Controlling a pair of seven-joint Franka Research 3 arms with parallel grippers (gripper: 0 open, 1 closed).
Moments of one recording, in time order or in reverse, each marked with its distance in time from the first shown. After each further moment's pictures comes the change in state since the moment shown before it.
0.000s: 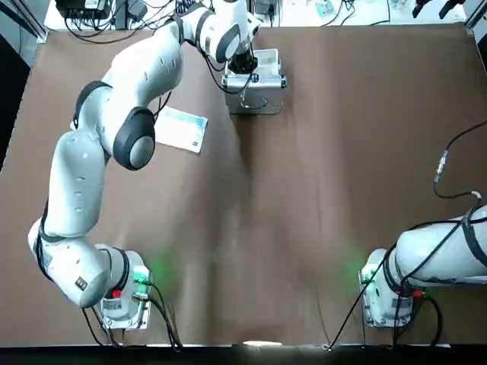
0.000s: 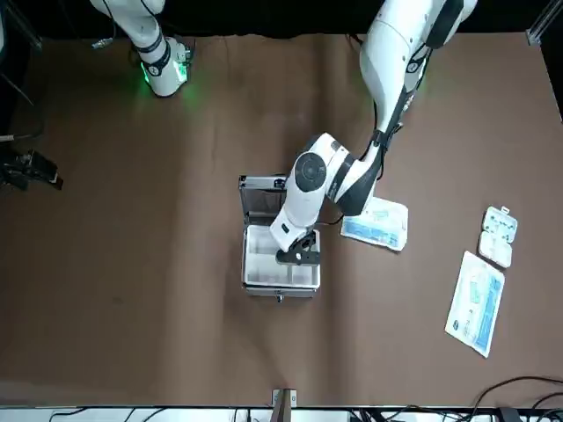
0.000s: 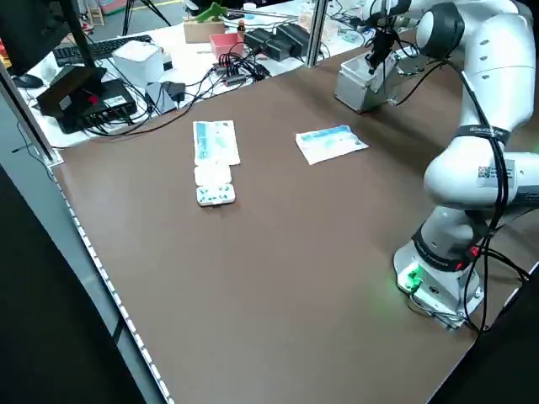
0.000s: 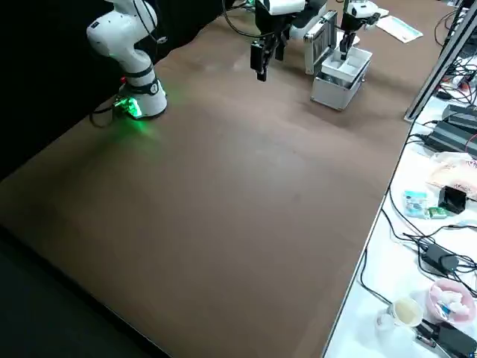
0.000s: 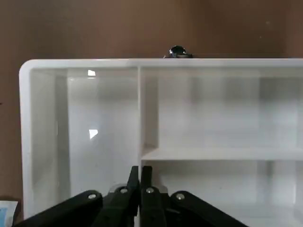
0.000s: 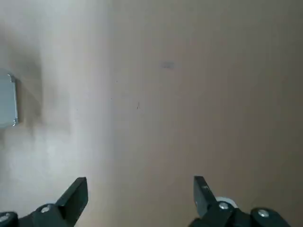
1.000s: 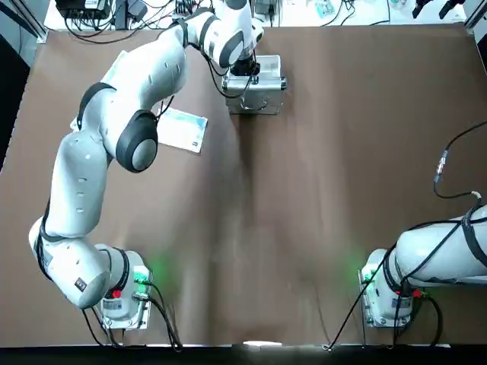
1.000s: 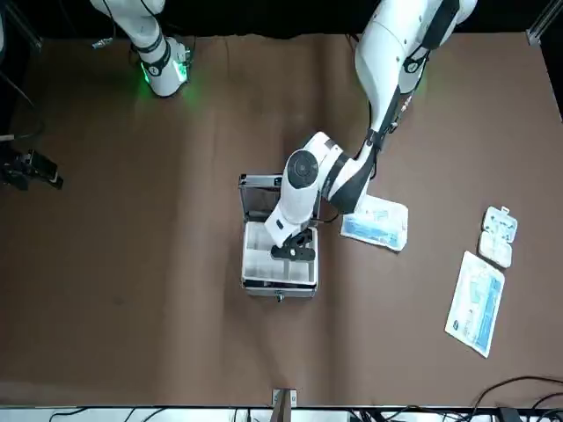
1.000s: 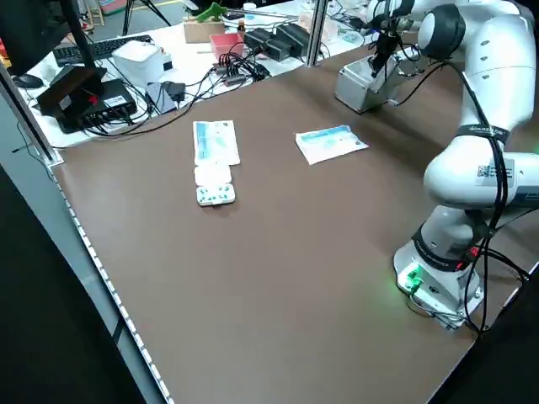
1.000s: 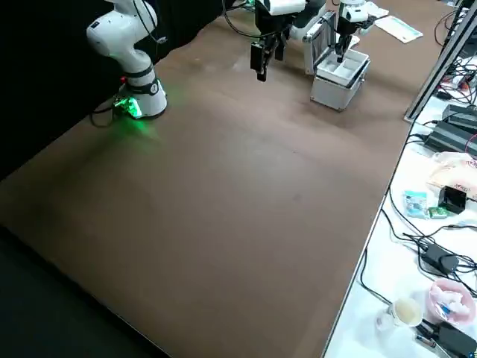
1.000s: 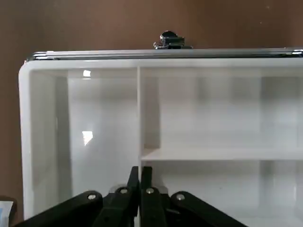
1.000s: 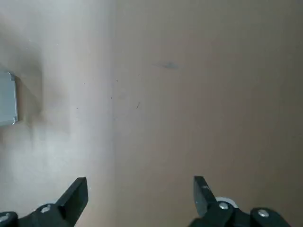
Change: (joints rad) left arm -0.025 0.014 0.004 0.000 0.024 -0.002 0.000; right arm 0.000 0.000 0.000 0.000 0.000 -0.001 -0.011
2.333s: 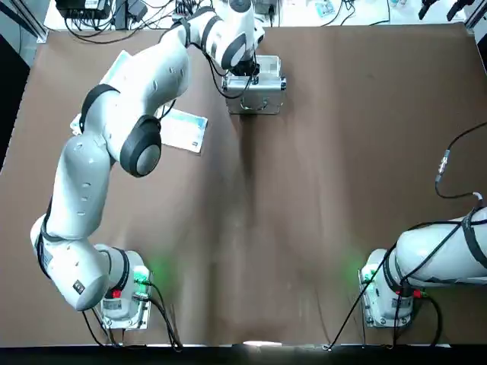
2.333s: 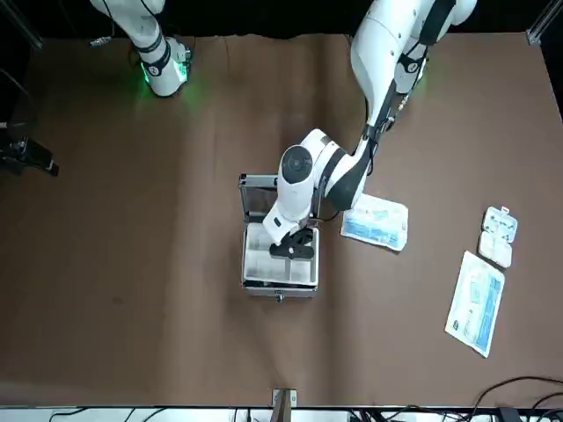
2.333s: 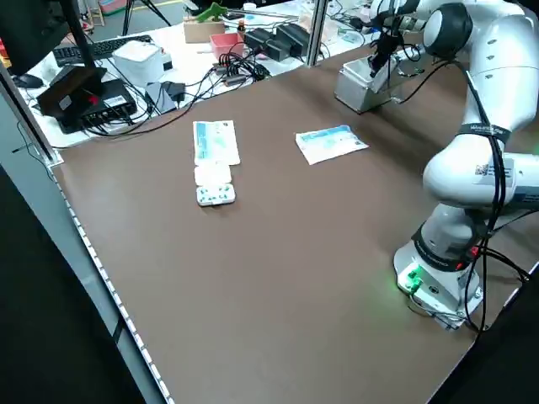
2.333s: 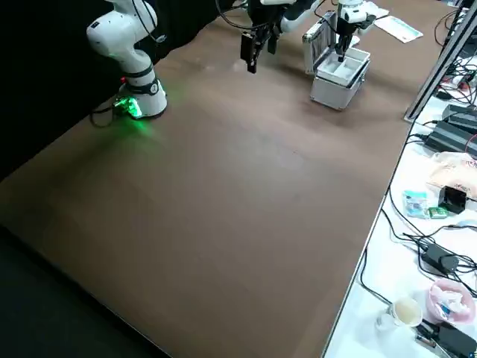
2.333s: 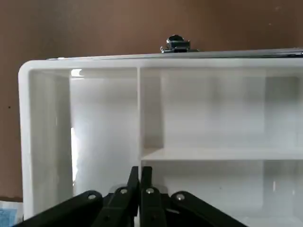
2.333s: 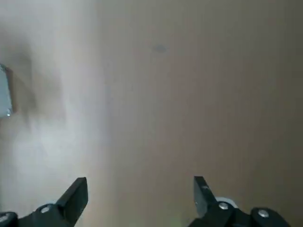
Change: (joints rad) left arm -0.059 0.001 0.075 0.006 0.006 -0.015 -0.003; right arm 0.000 -0.018 0.001 0.029 -0.033 -0.104 0.054
